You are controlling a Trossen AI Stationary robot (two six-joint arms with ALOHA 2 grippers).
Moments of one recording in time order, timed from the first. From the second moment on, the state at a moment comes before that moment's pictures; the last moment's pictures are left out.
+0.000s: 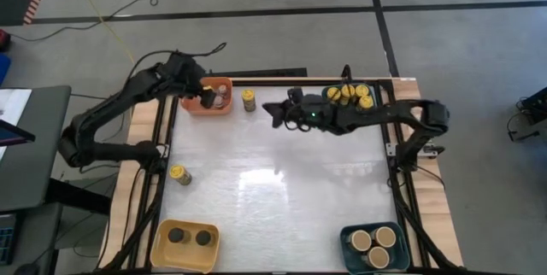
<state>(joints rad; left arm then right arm) 0.80 1.09 1.05 -0.78 0.01 -0.13 -0.22 1.70 1.02 0.57 0.20 0.73</state>
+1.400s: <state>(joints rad) 0.80 0.84 0.79 -0.70 -0.03 -0.17 -0.36 2.10 2.07 -0.55 0.10 0.35</state>
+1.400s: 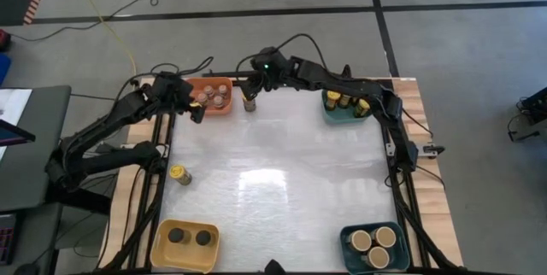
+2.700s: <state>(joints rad) 0.80 0.86 0.79 -0.68 -0.03 -0.20 -0.37 2.30 2.18 -0.57 0.07 0.42</state>
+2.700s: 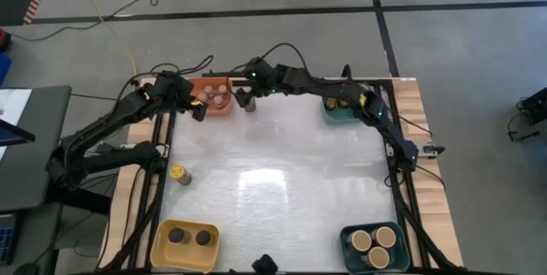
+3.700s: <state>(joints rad) 0.80 0.87 0.79 -0.68 -0.04 -0.18 -0.38 2.44 2.29 -0.73 0.18 0.33</state>
